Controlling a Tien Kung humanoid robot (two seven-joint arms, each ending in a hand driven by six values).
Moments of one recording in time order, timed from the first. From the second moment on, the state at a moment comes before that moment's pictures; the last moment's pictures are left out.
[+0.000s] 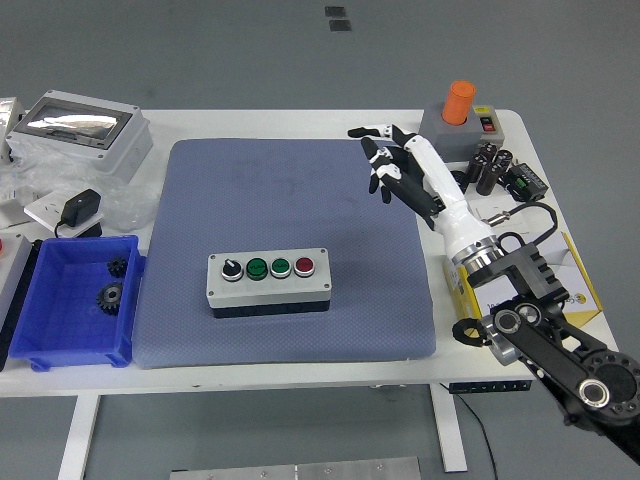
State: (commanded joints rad) left arm -0.01 0.13 -1.99 -0.20 1.85 -0.12 0.11; right arm 0.28 -0.28 0.96 1.51 -1.18 -0.32 0.27
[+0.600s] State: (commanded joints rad) left arm -0.01 0.12 -1.99 -0.19 1.87 -0.12 0.14; right arm 0.12 -0.29 1.16 1.49 -0.98 -0.26 0.34
